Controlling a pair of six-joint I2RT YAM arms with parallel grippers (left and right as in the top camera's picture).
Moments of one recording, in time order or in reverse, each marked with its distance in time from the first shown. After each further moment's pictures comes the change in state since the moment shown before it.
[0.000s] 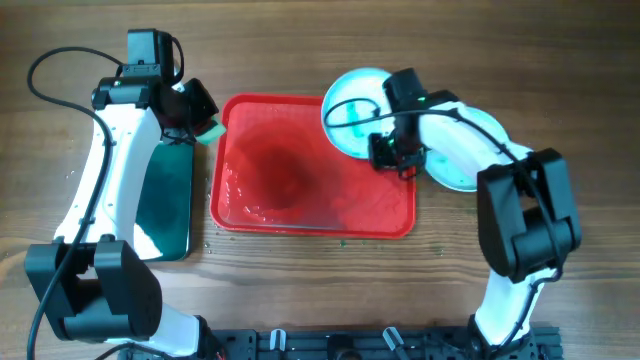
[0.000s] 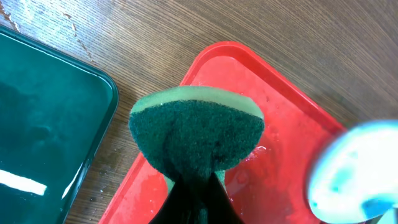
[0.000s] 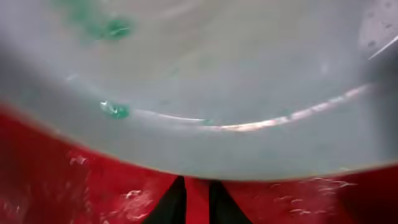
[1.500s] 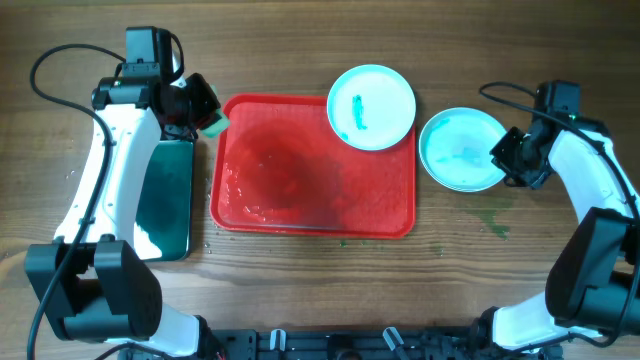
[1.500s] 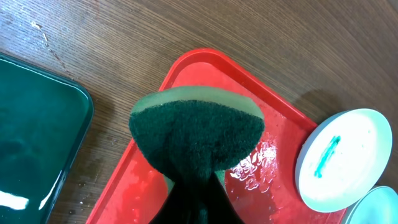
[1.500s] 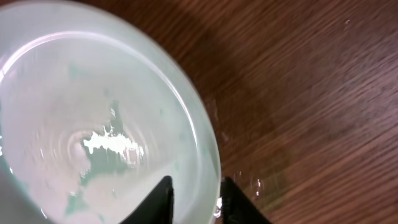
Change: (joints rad) left arm 0.000 0.000 0.000 0.048 0.055 0.000; right arm -0.576 -0.296 -0.217 0.025 0.252 0.288
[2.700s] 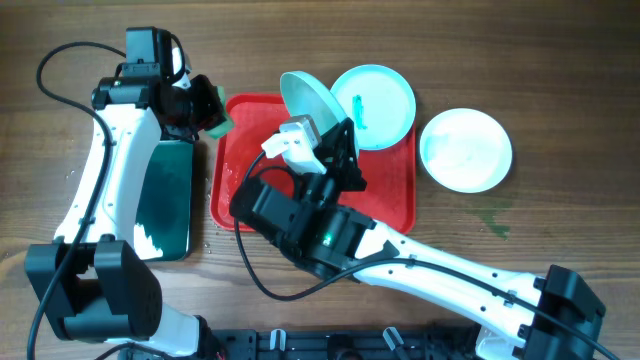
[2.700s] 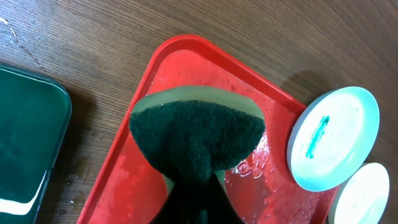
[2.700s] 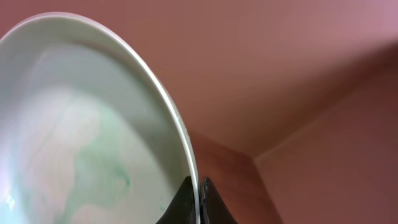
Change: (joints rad) left arm 0.000 0.000 0.000 -0.011 0.069 0.056; right arm 1.355 -0.076 0.188 0.279 1.440 -0.410
